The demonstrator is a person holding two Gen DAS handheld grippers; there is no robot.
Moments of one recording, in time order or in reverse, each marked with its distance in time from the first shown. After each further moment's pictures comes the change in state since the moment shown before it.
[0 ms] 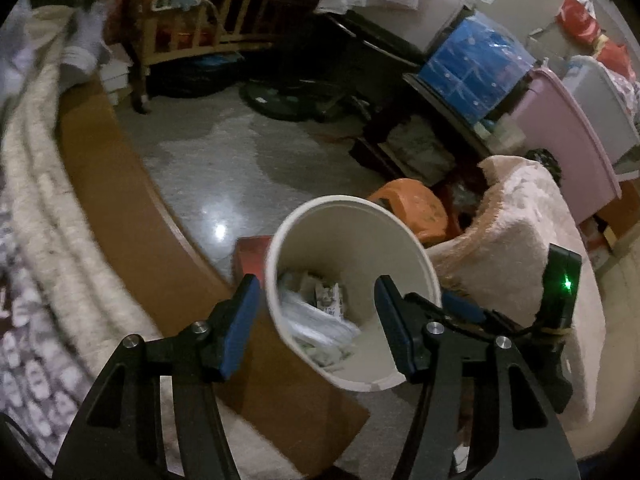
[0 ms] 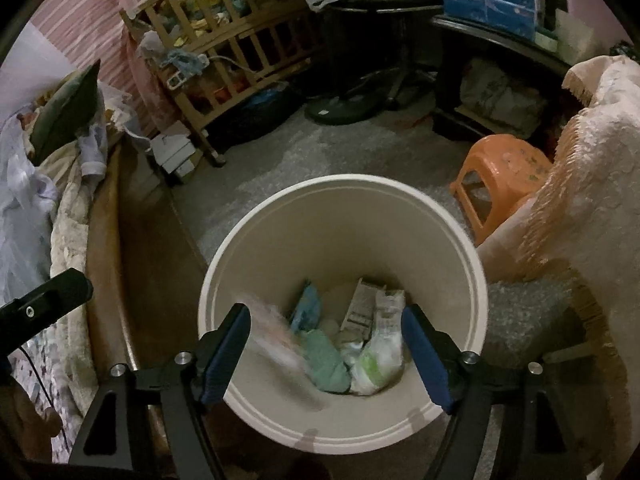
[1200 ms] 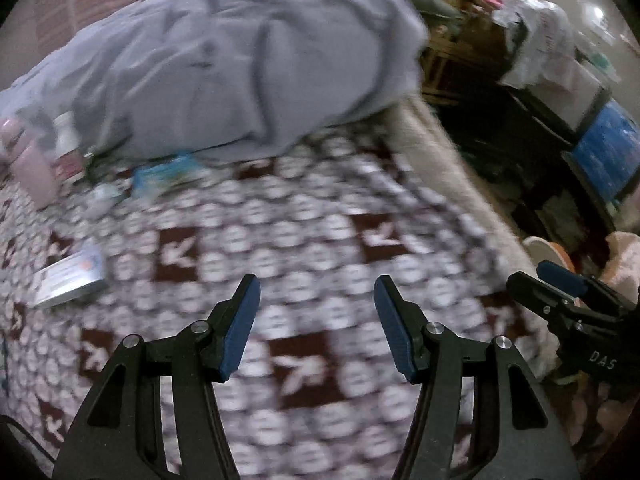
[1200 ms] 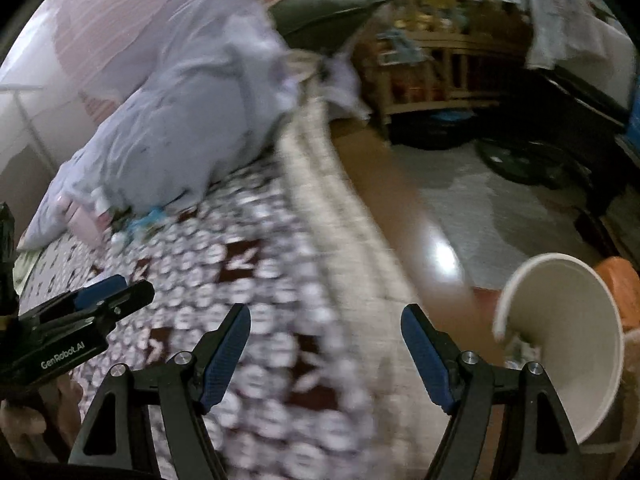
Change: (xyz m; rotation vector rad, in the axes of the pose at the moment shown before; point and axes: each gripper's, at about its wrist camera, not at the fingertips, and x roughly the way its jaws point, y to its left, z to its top) left arm -0.185 0.213 -0.106 -0.263 -0.168 0.496; right arm -0.018 0.284 -0.062 -0.484 0.013 0.291
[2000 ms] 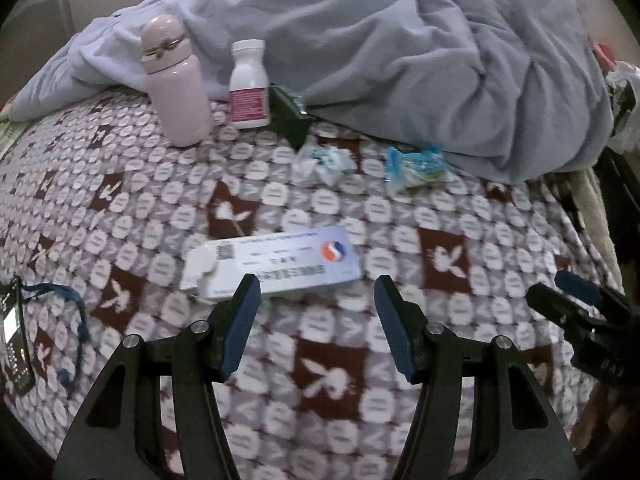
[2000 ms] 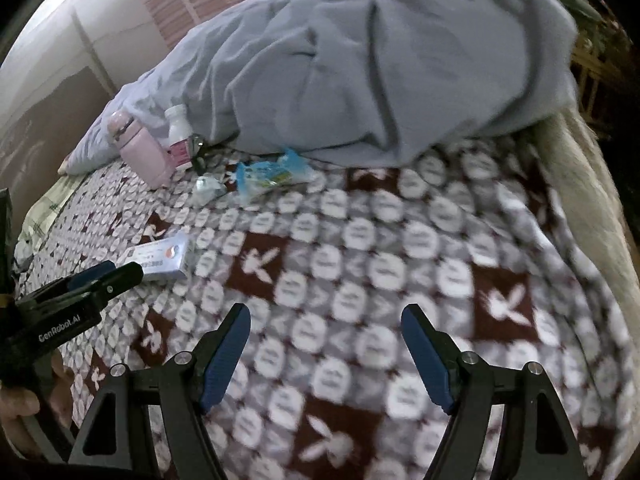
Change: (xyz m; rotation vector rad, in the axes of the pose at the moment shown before) left arm -0.007 0.198 -0.017 -0.243 0.025 0.234; right arm 0.115 0.176 0.027 -0.211 0.127 0.167
